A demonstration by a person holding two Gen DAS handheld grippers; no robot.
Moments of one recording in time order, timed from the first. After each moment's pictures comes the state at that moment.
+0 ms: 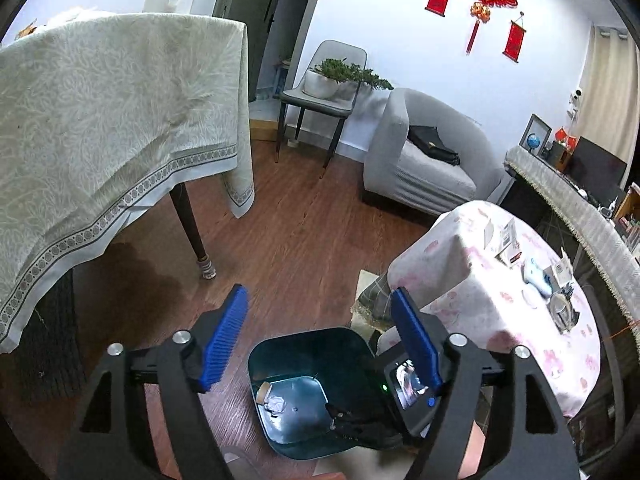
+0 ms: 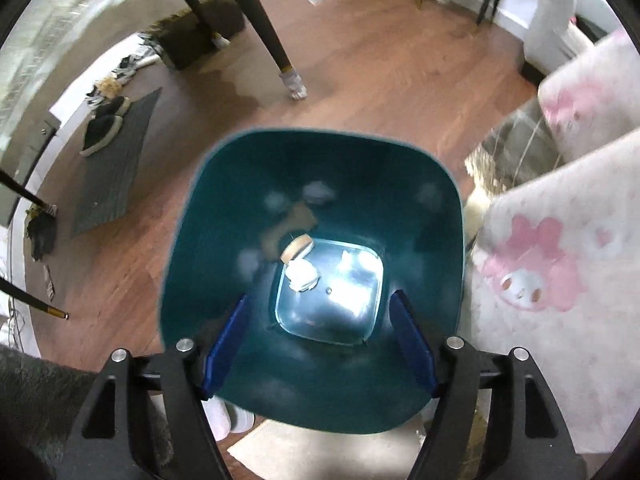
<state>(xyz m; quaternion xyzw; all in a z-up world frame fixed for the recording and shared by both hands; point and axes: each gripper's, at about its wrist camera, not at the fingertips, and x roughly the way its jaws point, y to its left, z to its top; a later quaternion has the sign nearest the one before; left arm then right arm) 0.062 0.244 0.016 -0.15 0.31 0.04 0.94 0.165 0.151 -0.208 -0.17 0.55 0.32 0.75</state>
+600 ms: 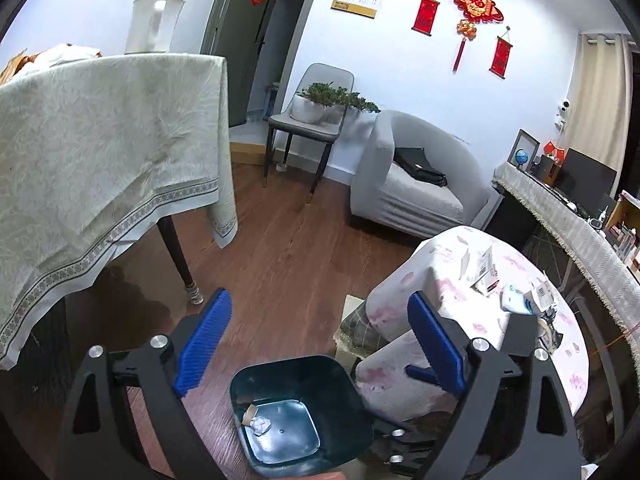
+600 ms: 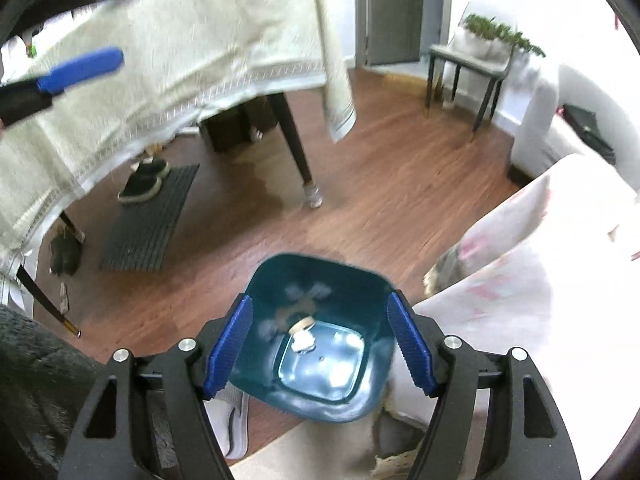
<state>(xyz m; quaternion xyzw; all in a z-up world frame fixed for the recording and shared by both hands) 0.071 0.222 0.046 -0.14 0.28 0.03 0.95 0.139 0.099 -0.053 -0.15 0.39 0.37 0.83</state>
